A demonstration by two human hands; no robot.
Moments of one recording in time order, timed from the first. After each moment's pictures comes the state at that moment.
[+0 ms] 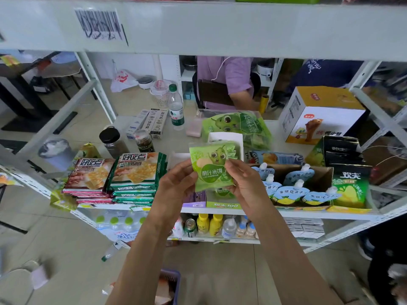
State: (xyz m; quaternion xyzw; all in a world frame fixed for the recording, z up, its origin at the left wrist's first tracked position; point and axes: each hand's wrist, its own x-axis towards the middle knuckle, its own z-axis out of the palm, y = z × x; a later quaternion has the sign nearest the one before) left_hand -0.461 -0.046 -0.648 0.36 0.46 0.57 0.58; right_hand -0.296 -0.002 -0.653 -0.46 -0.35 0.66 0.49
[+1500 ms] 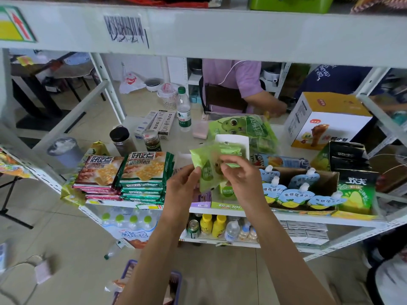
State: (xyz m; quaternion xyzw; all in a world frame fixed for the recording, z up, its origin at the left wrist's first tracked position) left_hand -0.451 -0.055 -0.647 0.34 0.52 0.59 0.51; right_hand -0.308 -0.010 -0.649 -0.48 -0.58 0.45 0.48
